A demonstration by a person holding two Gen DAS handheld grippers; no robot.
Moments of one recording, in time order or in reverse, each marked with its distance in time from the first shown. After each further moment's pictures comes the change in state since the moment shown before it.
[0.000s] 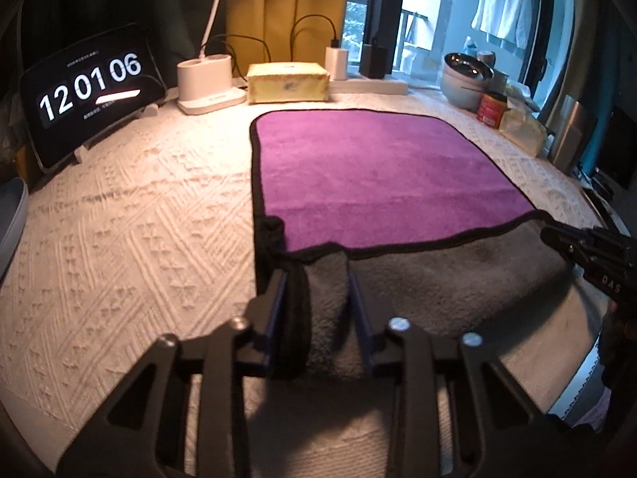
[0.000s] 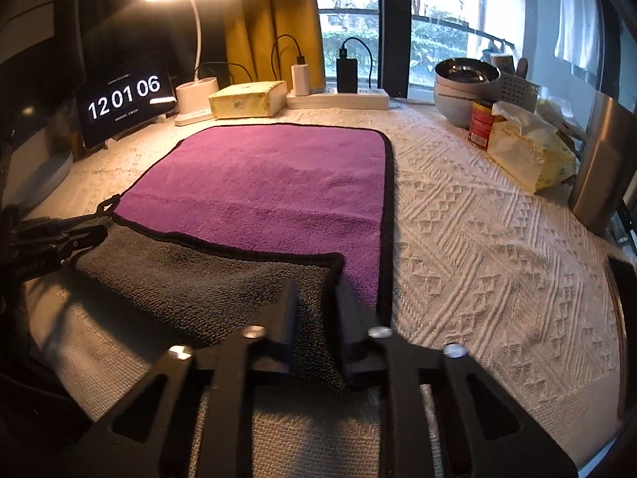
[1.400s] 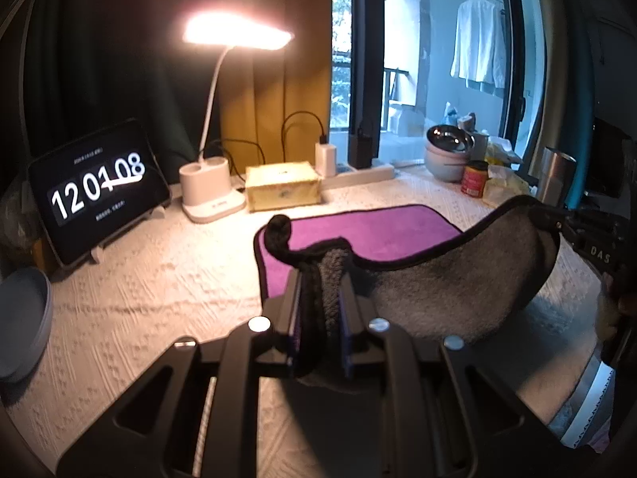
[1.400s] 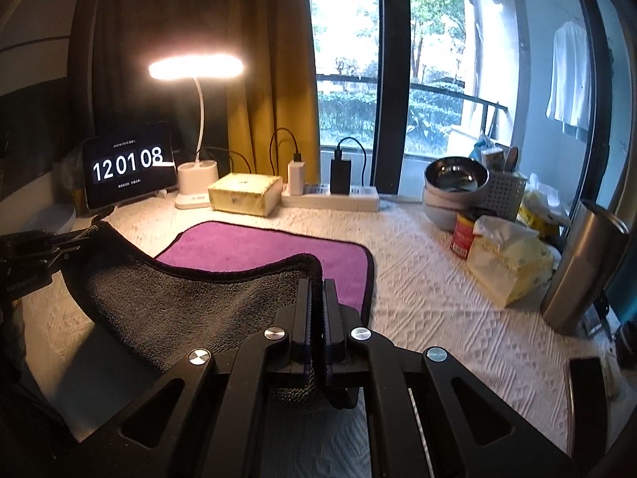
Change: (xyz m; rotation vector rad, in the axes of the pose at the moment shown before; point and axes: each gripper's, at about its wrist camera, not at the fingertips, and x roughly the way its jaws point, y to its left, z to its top) left arm -0.045 -0.002 0.058 0.078 -0.258 -0.003; right arm -0.037 -0.006 0.069 -0.049 -0.245 -0.029
